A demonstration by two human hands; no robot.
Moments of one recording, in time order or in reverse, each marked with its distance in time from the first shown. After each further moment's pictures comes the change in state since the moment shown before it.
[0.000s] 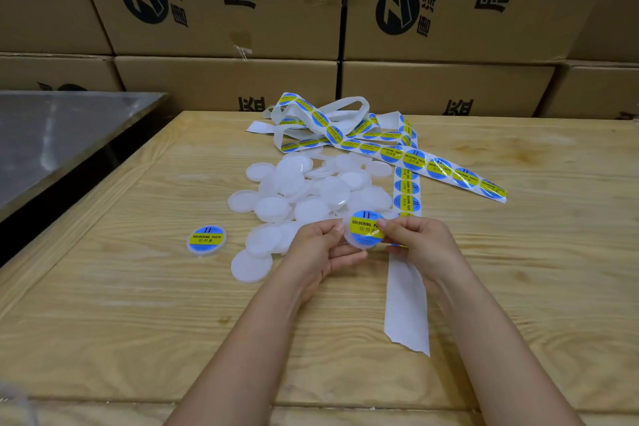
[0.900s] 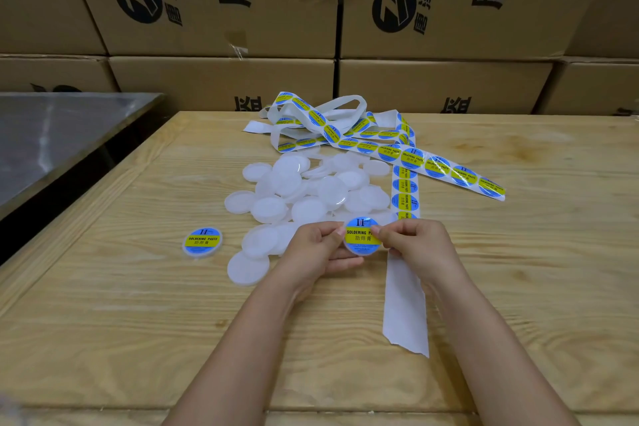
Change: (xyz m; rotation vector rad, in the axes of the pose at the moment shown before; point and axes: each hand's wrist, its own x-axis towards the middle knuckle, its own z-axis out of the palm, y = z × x) left_hand -0.001 0.000 -0.003 0.178 -0.012 0.023; right_hand 0.001 0.005 0.001 -0.199 0.092 -0.058
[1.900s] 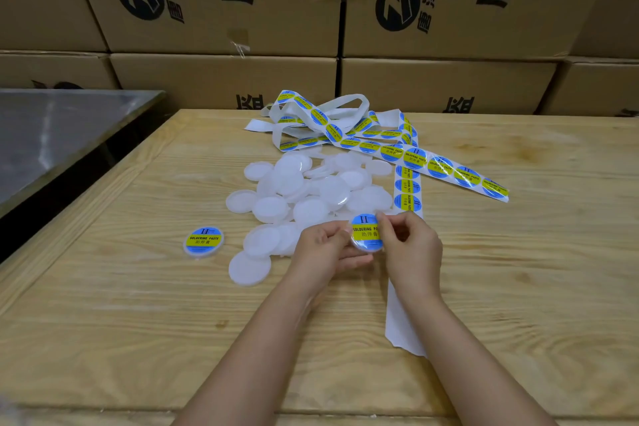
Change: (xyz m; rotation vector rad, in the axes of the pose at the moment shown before) left_hand -0.001 -0.003 0.013 -0.103 0.108 0.052; right_hand -0.007 0.009 0.030 -0.102 0.354 -0.277
